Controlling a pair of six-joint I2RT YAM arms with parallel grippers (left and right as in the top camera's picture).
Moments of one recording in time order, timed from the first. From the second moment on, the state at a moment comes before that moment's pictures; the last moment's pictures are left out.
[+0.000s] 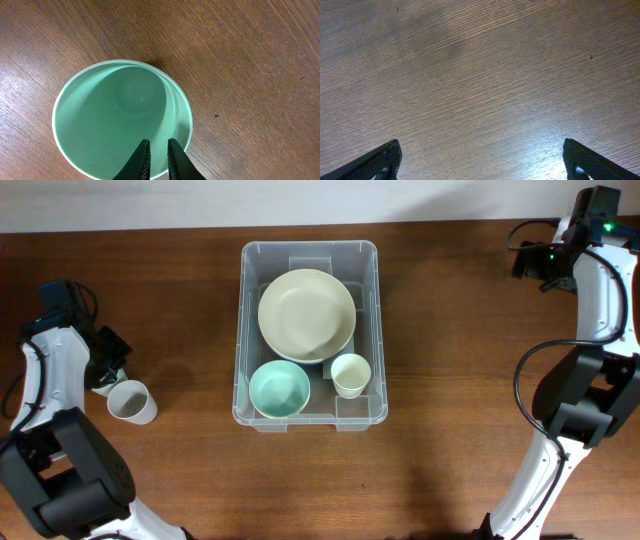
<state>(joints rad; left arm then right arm) 0.40 1.87 1.44 -0.88 -0.10 -0.43 -0.33 2.31 2.22 -1.03 0.01 0.03</state>
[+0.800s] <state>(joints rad) 0.40 1.75 1.45 -0.88 -0.09 -0.40 -0.33 2.31 2.22 -1.03 0.01 0.03</state>
